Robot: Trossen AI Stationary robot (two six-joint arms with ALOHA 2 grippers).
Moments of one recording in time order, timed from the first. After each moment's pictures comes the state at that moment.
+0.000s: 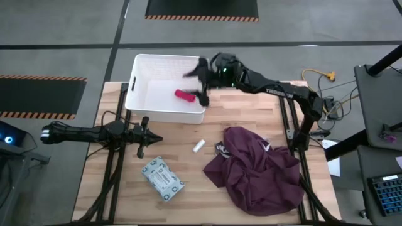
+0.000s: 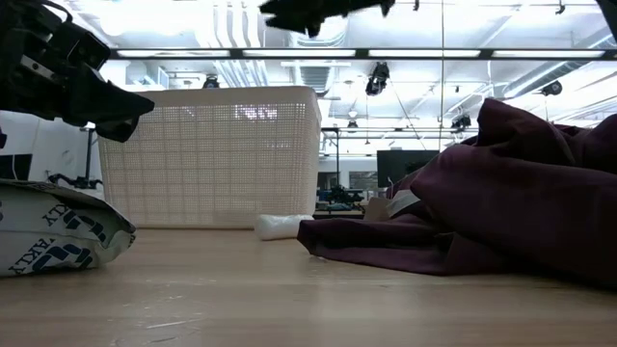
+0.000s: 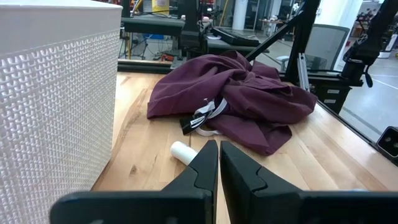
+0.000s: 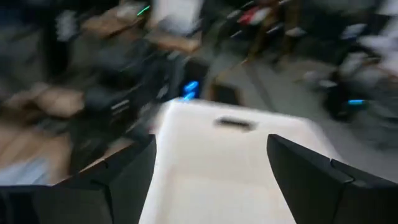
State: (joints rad) left arm -0.01 0.25 0.01 0.09 0.02 -0.07; right arm -0.33 1.80 1.75 -0.18 -0.31 -0.29
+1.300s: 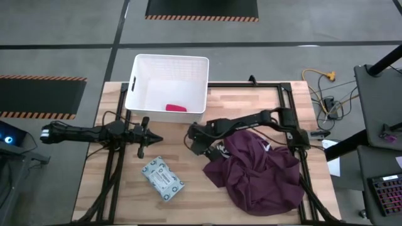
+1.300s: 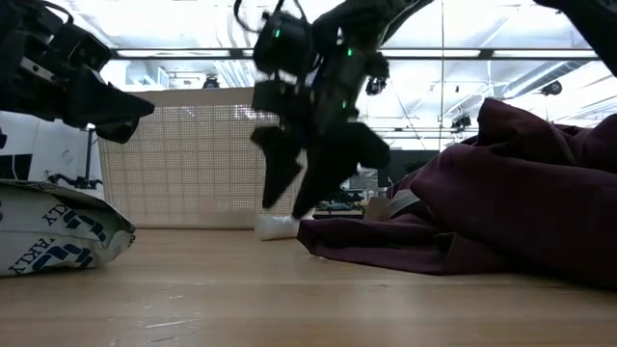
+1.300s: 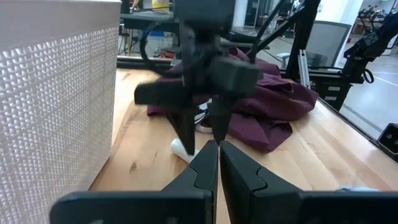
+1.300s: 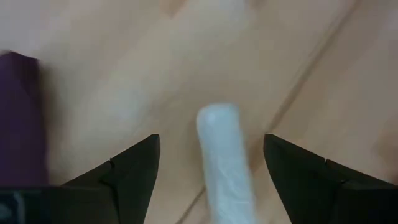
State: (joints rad) left arm -0.01 0.26 0.01 0.09 0.02 -0.07; right arm 0.01 2.15 1.58 -0.57 -0.13 -0.65
